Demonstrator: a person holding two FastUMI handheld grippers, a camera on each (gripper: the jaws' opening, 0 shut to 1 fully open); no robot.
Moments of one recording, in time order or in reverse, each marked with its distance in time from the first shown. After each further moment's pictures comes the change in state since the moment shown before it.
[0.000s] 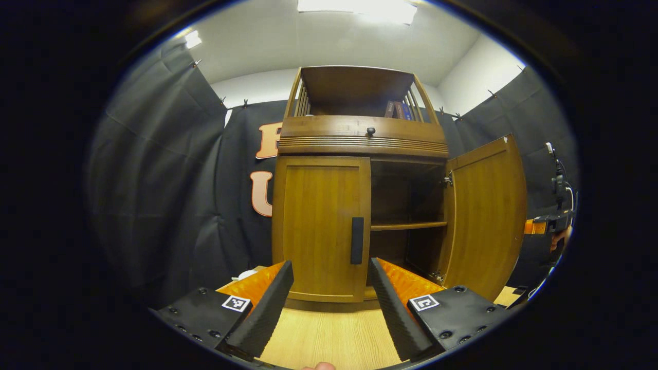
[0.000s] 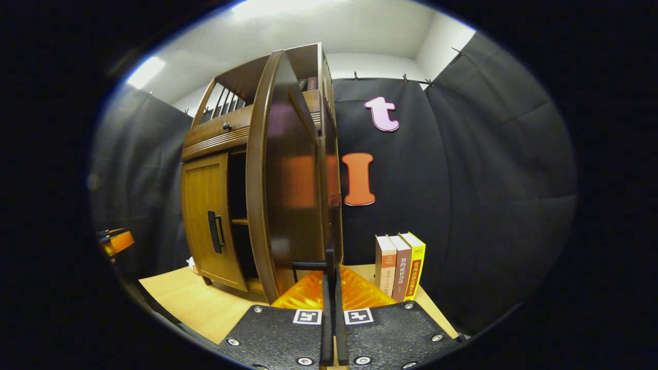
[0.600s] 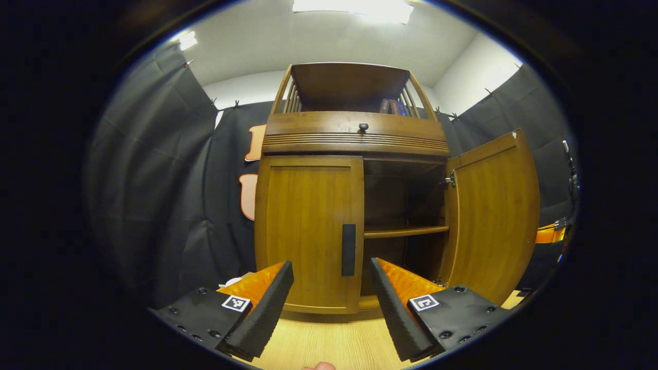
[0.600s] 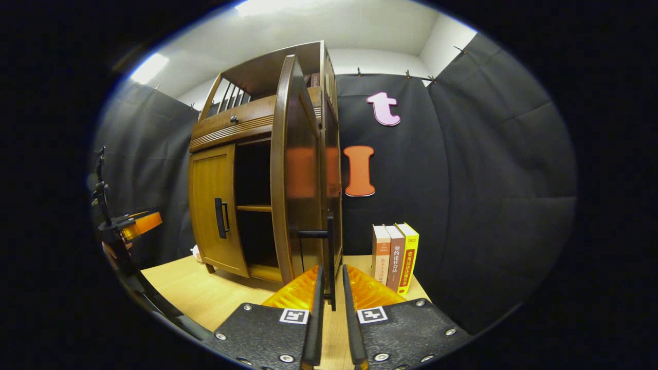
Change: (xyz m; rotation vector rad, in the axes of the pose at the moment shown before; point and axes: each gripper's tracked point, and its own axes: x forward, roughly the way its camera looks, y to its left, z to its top) left arm 0.062 -0.026 0.000 0.025 -0.028 -0.032; right arm -0.046 -0.009 -0.020 -0.024 0.044 -0.021
